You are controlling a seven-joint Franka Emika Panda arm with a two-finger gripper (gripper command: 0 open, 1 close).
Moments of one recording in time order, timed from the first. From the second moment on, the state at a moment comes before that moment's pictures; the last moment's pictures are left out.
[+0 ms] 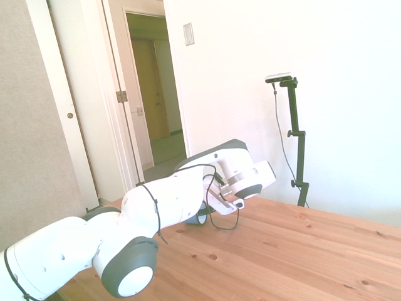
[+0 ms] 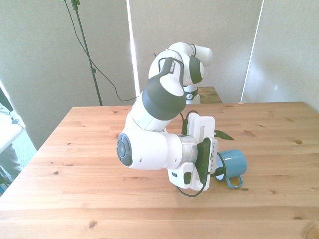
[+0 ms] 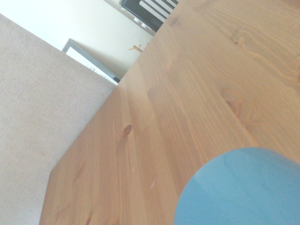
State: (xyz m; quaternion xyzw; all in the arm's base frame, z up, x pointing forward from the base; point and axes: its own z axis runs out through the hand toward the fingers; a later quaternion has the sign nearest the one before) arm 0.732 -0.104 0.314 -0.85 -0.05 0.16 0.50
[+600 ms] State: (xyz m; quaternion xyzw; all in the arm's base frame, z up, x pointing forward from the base) arm 0.740 -0.088 0.318 -0.86 -0.06 0.15 0.49
